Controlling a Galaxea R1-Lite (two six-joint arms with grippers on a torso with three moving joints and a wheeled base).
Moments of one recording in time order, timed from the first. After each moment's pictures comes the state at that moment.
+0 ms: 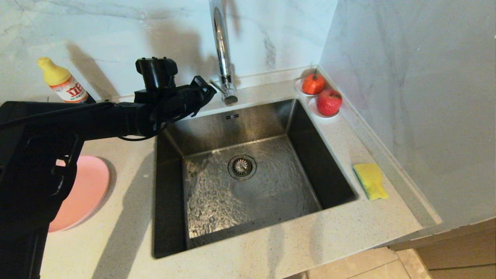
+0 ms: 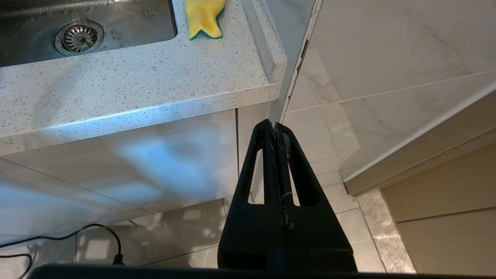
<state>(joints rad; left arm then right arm) -0.24 2.25 -1.93 -0.33 -0.19 -0.82 -0.01 0.00 0.00 -0.01 -0.02 0.02</state>
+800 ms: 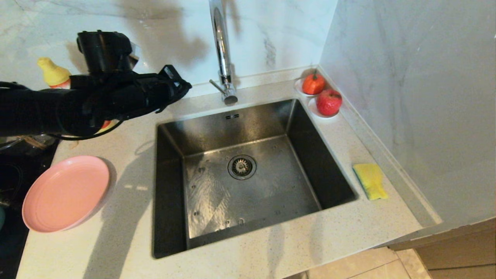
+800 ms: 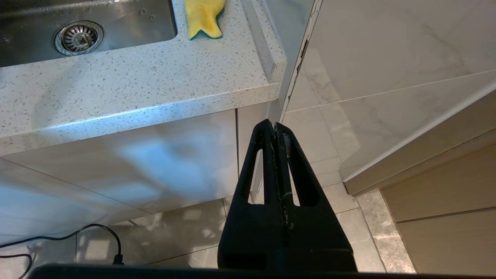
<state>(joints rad) -0.22 1.87 -1.52 -0.32 -0.13 -0.61 -0.01 0.00 0.00 -0.01 -0.02 0.02</state>
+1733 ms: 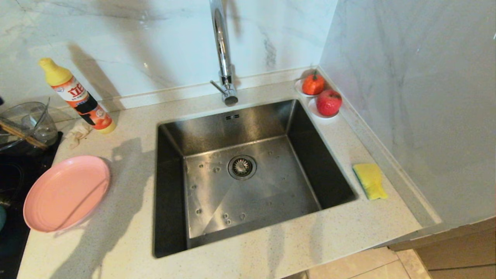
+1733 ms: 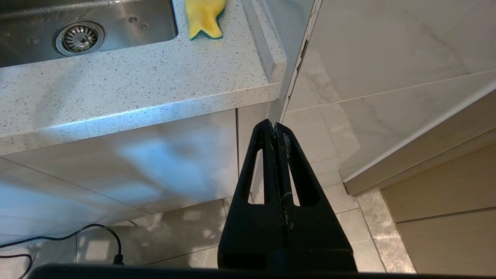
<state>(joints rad) -0.18 0.97 -0.88 -0.17 0.41 -0.22 -0.01 0.00 0.00 -0.01 -0.02 0.02</state>
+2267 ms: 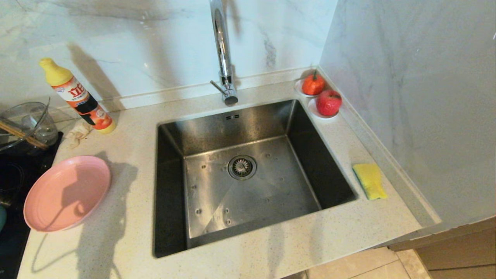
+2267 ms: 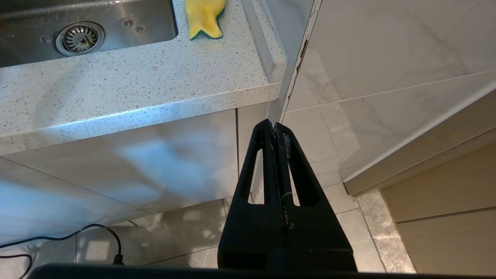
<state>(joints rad) 0.22 0.91 -0.90 0.00 0.47 -0.18 -0.01 0.00 0.00 -0.01 -0.02 0.02</state>
